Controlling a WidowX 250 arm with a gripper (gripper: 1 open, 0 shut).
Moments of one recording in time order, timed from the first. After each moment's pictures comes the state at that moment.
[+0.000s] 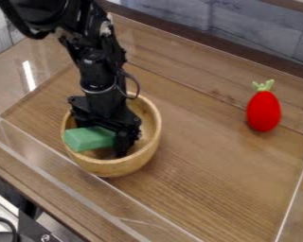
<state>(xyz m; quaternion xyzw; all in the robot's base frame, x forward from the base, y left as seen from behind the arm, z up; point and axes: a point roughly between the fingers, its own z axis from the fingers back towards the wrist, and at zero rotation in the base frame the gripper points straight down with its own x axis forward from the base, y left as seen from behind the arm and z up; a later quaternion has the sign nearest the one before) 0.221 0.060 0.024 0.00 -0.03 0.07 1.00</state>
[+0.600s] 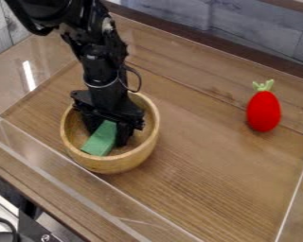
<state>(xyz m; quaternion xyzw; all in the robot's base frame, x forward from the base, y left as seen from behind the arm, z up) 0.231 0.057 0.020 0.00 -0.05 0.09 1.00</state>
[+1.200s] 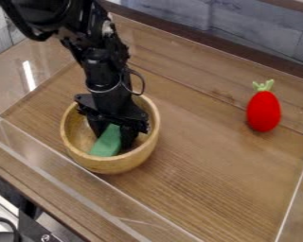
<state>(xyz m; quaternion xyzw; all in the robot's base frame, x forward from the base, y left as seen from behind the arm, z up) 0.226 0.045 0.020 -0.02 -0.05 0.08 1.00</state>
